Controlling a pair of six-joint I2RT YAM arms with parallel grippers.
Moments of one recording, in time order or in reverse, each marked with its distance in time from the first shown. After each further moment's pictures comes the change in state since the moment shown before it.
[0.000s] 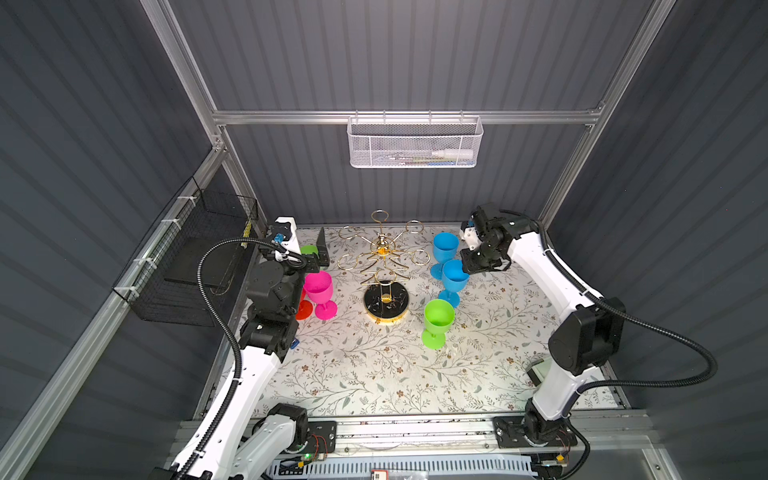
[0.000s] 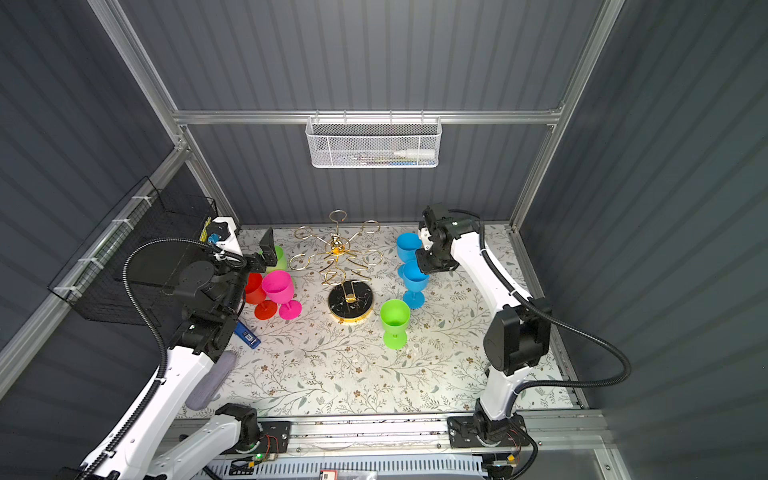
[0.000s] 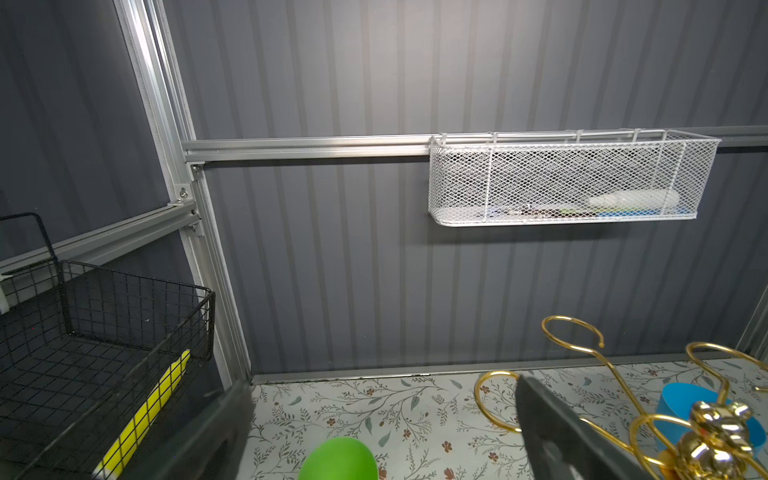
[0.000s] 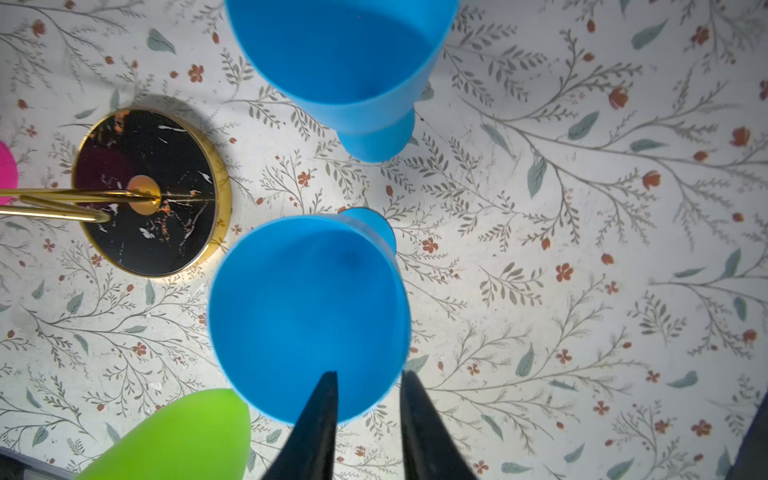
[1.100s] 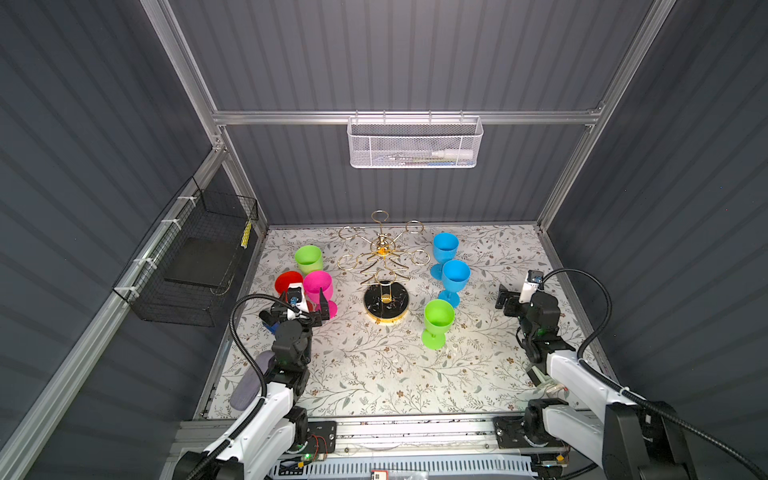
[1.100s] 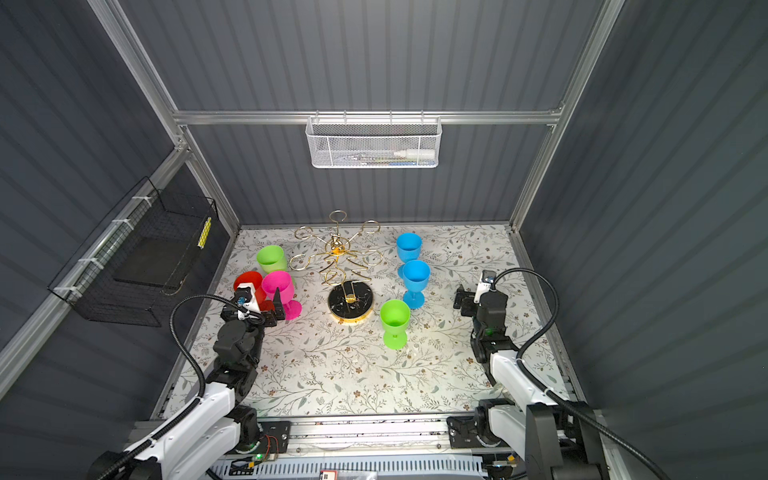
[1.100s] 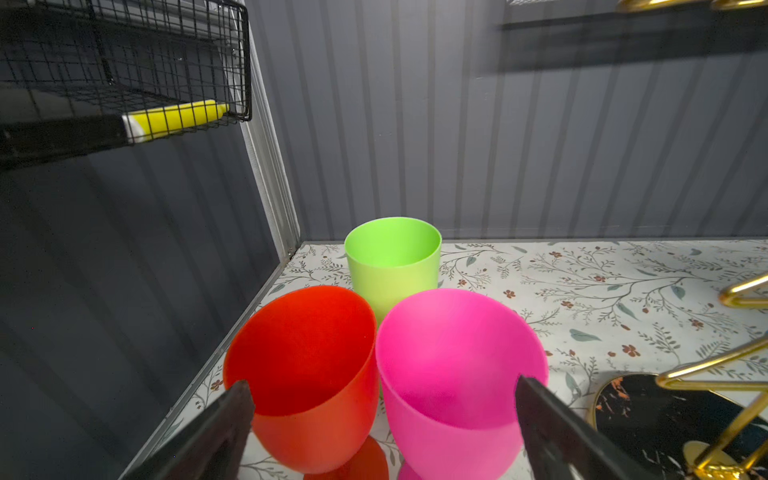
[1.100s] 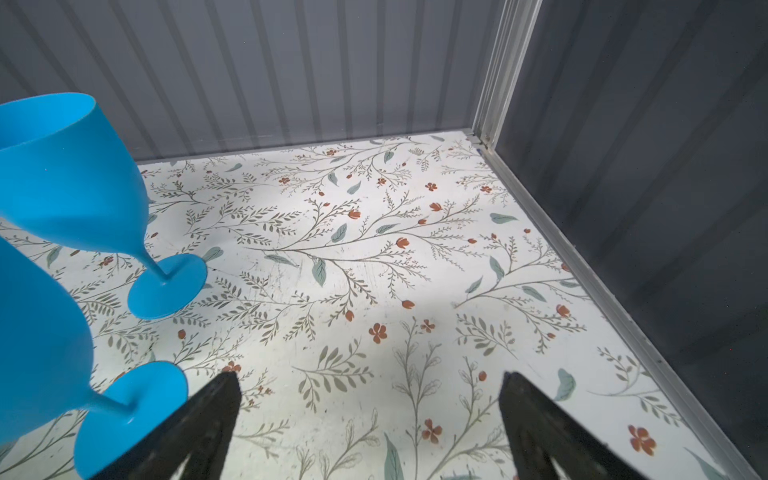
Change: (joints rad) left arm 0.018 -0.065 -0.711 0.476 -0.151 0.016; right arm -0.275 -0.658 -1.448 1.635 0.247 -0.019
